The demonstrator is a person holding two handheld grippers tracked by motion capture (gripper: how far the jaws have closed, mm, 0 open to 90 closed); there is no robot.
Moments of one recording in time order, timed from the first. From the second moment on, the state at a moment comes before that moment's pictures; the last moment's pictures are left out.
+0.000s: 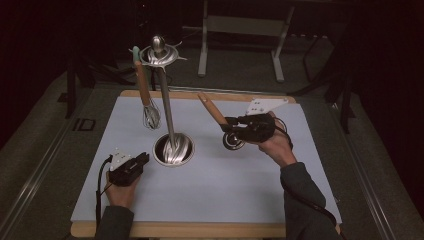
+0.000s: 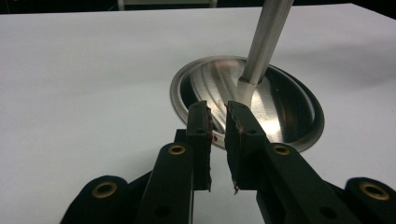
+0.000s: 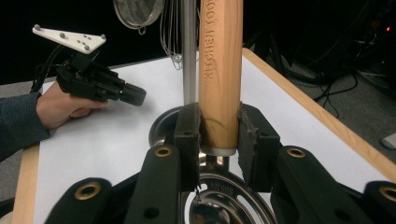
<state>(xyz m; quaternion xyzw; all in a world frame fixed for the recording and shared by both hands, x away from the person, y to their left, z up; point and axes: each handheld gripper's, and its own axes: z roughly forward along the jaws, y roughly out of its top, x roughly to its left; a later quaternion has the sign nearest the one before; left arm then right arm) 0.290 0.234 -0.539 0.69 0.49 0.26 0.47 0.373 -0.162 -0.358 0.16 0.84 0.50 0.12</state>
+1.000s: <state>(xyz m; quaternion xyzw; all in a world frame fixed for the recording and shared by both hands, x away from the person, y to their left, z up) 0.291 0.234 -0.539 0.69 0.49 0.26 0.47 0.358 -0.135 -0.302 0.08 0.82 0.55 0.16</state>
